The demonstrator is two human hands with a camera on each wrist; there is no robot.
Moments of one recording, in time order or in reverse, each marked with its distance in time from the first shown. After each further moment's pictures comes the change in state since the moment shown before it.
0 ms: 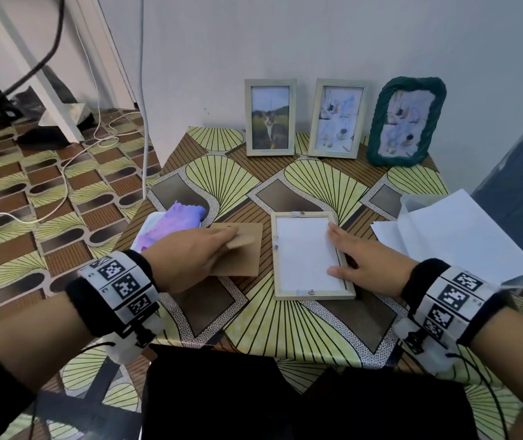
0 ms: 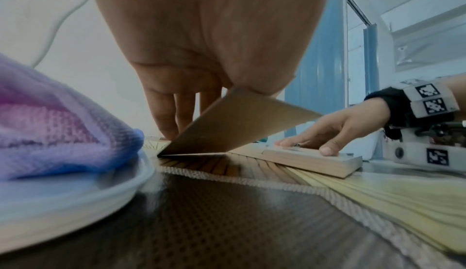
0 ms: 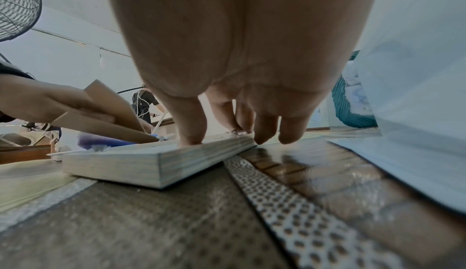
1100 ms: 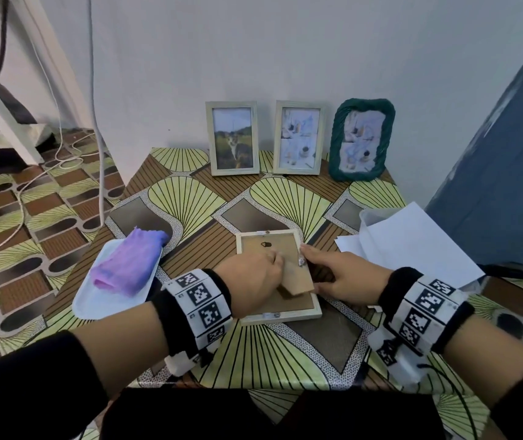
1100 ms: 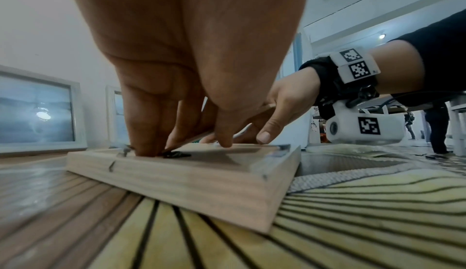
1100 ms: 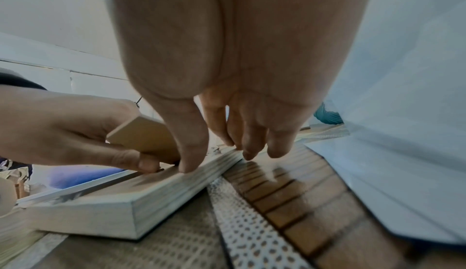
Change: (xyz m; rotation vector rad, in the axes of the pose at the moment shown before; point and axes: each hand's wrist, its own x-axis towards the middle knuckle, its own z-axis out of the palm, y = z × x) left_hand 0.082 0.109 0.013 0.241 -0.299 0.176; right_hand -0.011 0.008 -0.015 0.143 0.005 0.010
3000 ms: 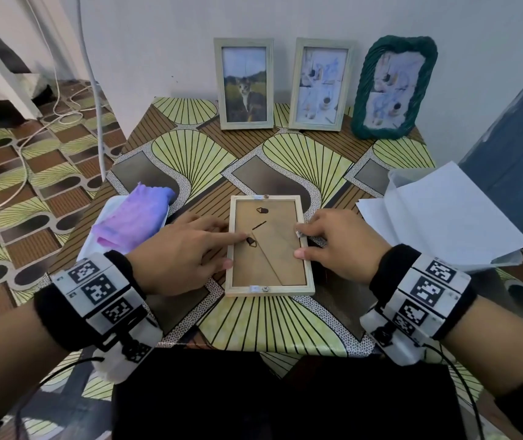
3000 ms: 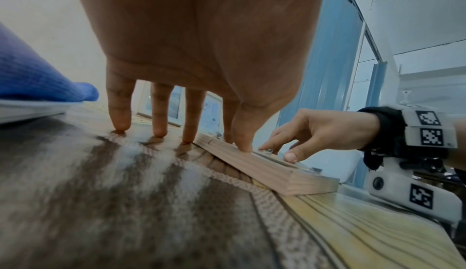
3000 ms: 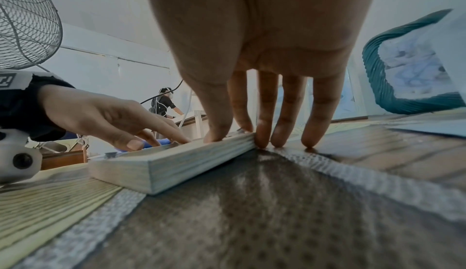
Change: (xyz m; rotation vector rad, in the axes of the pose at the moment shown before) left_hand -0.070 -0.074 0.056 -0.386 0.136 -0.127; right_hand 0.009 -0.042 0.019 -0.109 0.209 0.020
